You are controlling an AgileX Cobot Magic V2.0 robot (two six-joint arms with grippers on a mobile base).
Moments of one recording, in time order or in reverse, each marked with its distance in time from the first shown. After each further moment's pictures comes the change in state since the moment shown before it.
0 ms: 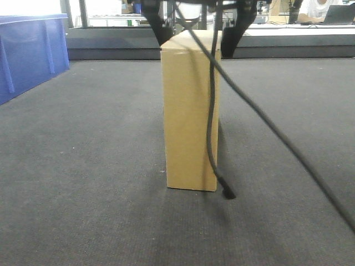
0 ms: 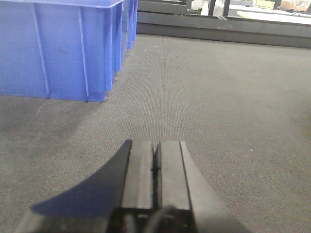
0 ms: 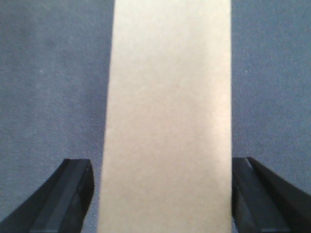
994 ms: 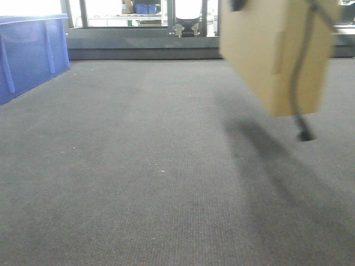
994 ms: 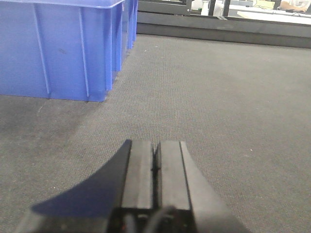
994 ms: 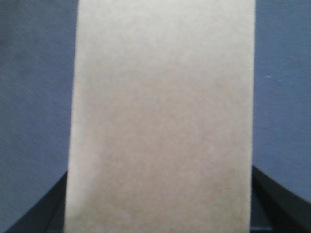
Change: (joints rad) left arm 0.000 0.000 0.000 0.000 0.000 0.000; right arm -0.268 -0.268 0.176 0.124 -0.133 -0.606
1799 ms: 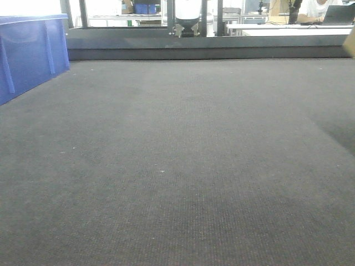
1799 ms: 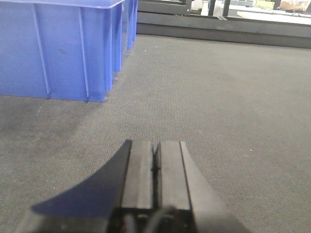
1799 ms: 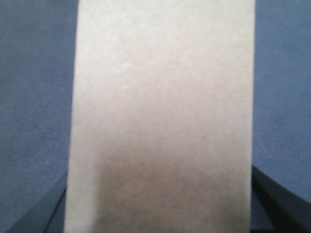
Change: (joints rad) left arm 0.000 0.000 0.000 0.000 0.000 0.000; right arm -0.235 -0.988 0.937 0.084 -0.317 -0.160
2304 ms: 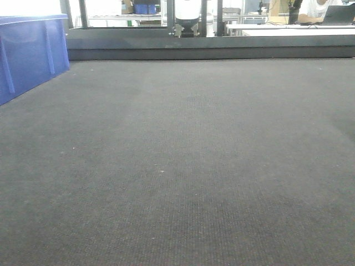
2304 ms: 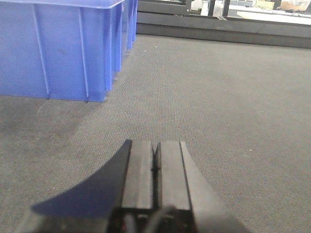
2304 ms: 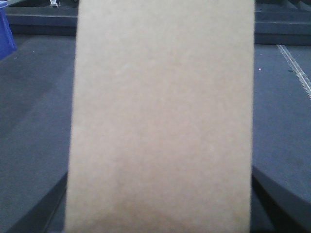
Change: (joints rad) left arm 0.000 0.000 0.000 0.000 0.000 0.000; right arm 0.000 -0.408 0.043 0.000 0.000 -0.001
